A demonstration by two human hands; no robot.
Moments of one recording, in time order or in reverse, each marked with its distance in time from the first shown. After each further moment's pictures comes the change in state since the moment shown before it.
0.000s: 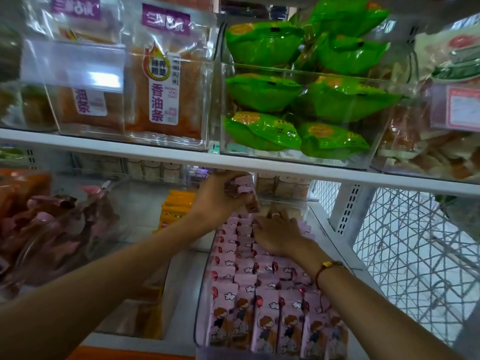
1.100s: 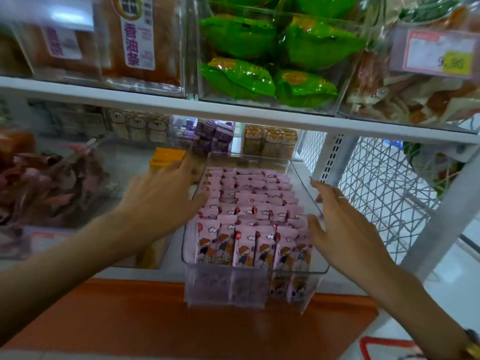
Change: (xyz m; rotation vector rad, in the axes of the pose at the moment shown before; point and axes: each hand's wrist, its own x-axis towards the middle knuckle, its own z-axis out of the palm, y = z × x) left_hand -0.096 0.034 -0.028 0.983 -0.107 -0.089; right_hand -0.177 0.046 -0.020 0.133 0.421 0.005
